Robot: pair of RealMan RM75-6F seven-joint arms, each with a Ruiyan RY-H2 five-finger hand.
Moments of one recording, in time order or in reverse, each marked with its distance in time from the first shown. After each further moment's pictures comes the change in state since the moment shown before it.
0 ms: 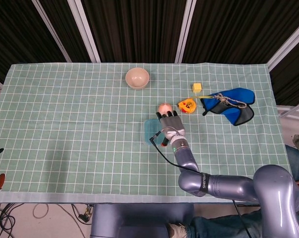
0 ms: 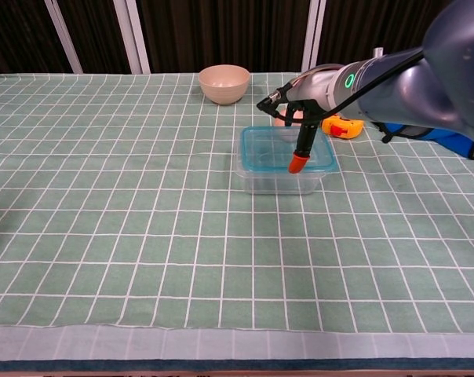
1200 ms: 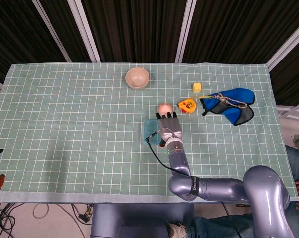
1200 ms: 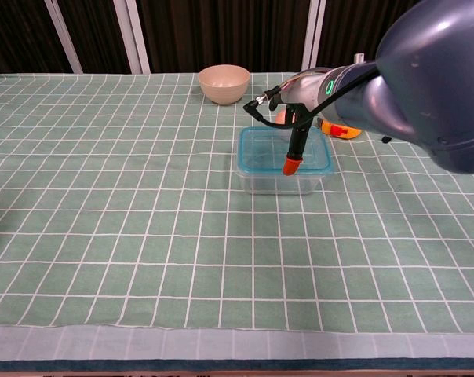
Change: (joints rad) left arm -0.002 0.009 0.003 -0.004 -0.004 -0.012 -0.018; right arm 0.024 -0.083 0.054 0.007 0.069 0.150 -0.101
